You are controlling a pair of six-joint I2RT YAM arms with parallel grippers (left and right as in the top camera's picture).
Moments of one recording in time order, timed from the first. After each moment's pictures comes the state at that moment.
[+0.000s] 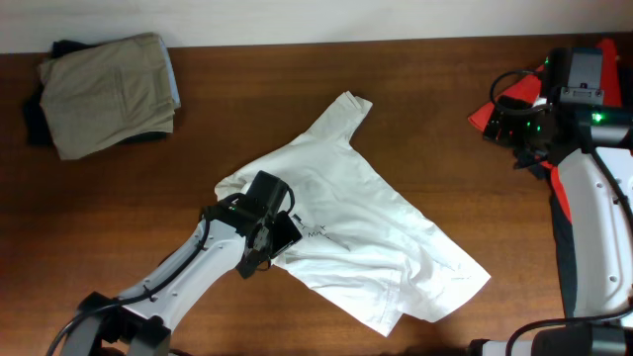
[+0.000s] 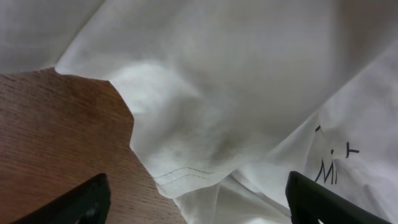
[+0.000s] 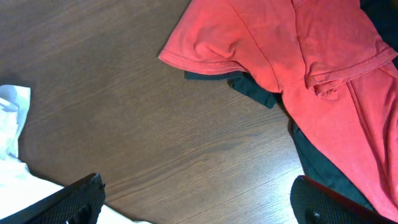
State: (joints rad) left arm -0.48 1.53 0.86 -0.73 0.06 -1.04; right arm -0.14 1.54 1.57 -1.06 0.16 0.28
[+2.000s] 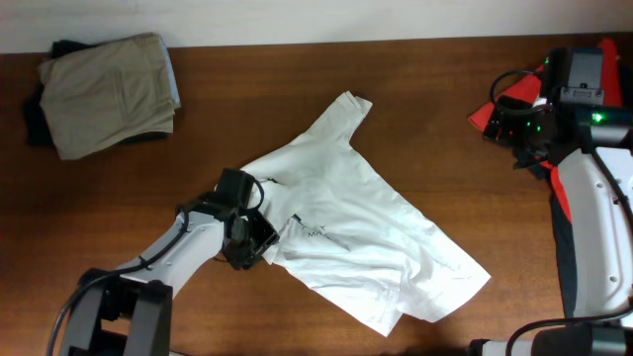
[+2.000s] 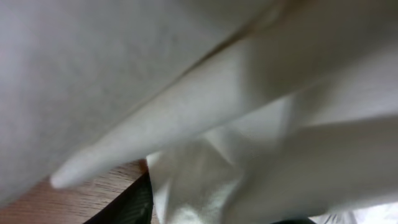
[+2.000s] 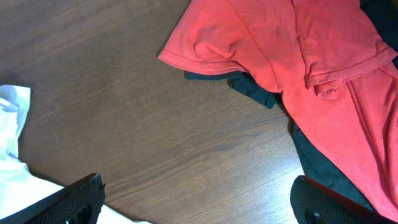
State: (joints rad) left arm -0.28 1.62 0.80 -0.60 0.28 -0.96; right arm -0.14 1.54 1.57 -1.06 0.16 0.28
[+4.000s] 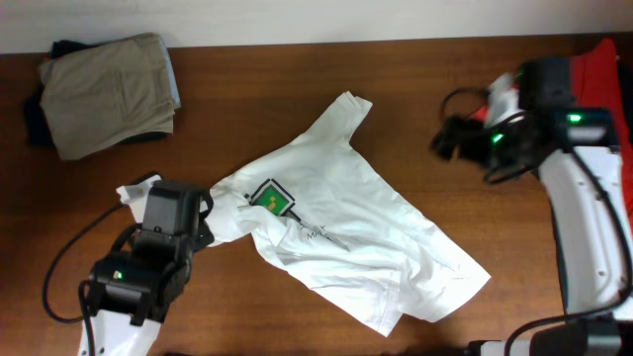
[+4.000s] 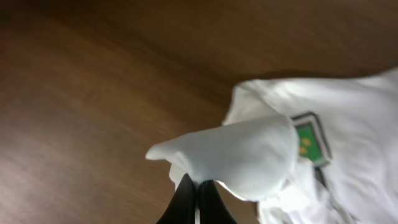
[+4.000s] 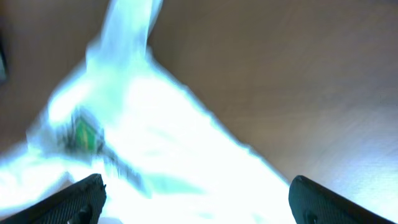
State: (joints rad) left arm -0.24 0.99 1.00 -1.03 -0.38 -0.66; right arm -0.05 1.55 1.51 -1.19 -0.34 0.18
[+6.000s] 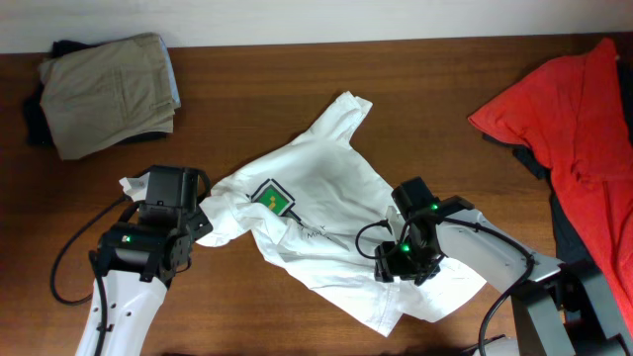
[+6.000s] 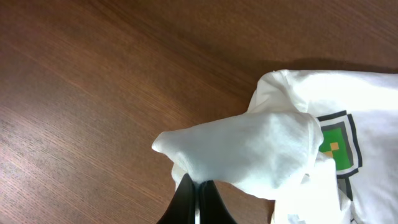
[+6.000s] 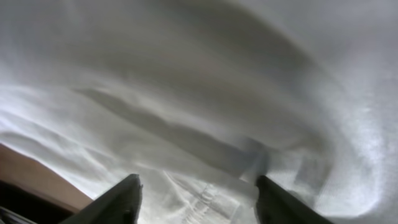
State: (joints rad) left arm -0.16 1.13 1.00 -1.01 -0.32 -0.66; right arm 0.36 1.58 0.77 -0.81 -0.35 0.23
